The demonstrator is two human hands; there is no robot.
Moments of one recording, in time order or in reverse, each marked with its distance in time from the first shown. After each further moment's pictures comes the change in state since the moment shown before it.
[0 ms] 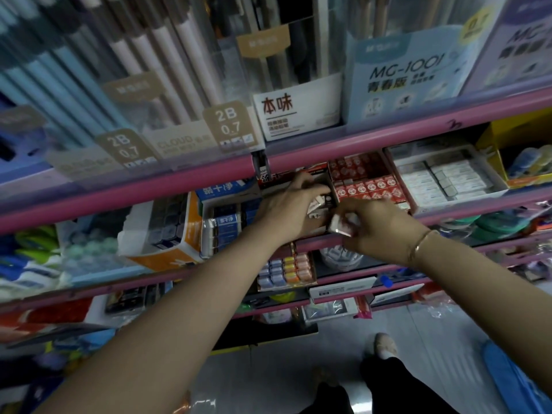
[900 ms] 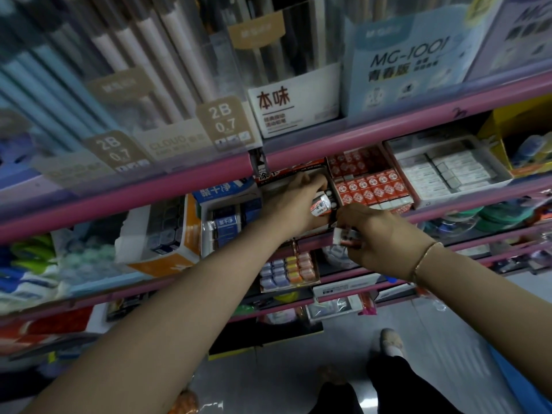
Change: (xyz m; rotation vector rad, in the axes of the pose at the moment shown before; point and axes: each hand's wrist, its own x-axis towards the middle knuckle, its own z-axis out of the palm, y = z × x) left_hand 0.012 0.000 0.004 -0.063 -0.047 -0.023; right_hand -0.007 0.014 0.025 -0.101 0.045 -0.145
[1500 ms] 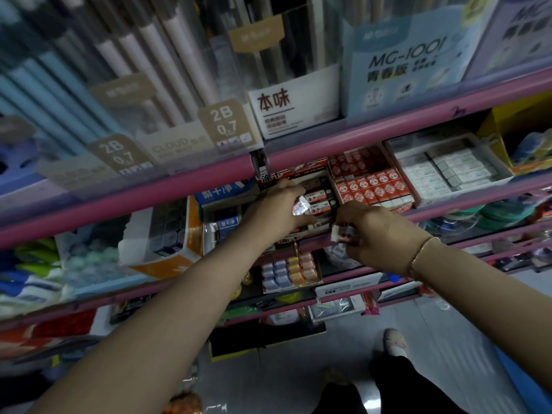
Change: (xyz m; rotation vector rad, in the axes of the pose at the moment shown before) left_hand -0.017 -0.022 -0.007 -0.031 0.057 -0.026; right_hand 0.007 -0.008 -0.004 -0.022 -0.079 0.082
